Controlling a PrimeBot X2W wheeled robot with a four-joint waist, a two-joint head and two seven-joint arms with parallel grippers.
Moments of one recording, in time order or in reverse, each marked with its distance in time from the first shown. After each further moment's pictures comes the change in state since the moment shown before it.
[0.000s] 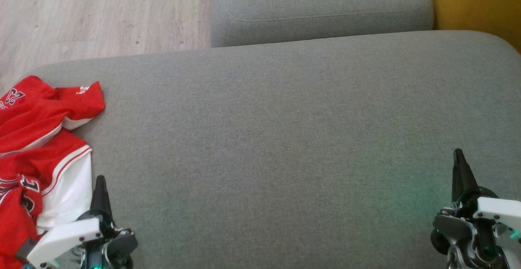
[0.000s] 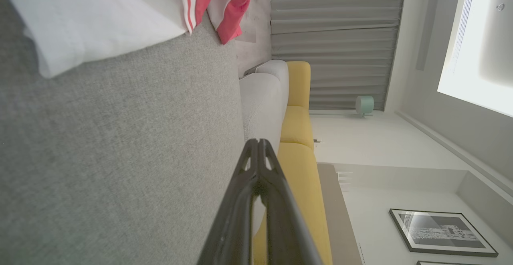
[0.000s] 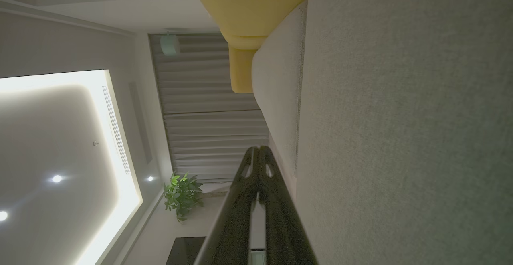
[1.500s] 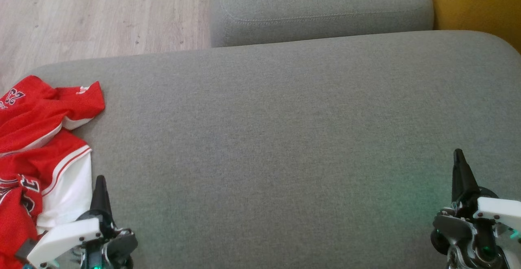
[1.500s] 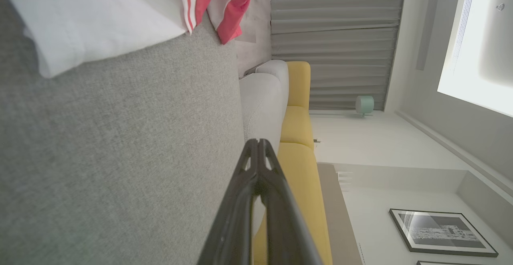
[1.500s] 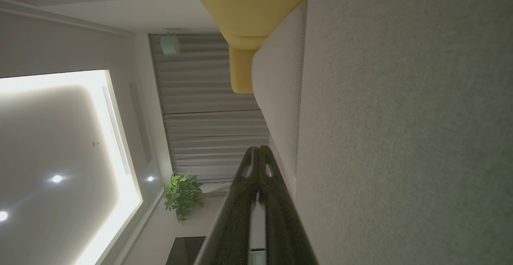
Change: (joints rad) left arm 0.000 0.000 0.000 0.000 0.000 0.000 0.000; right arm 0.000 0.000 0.000 0.000 0.000 0.000 0.000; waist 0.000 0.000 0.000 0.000
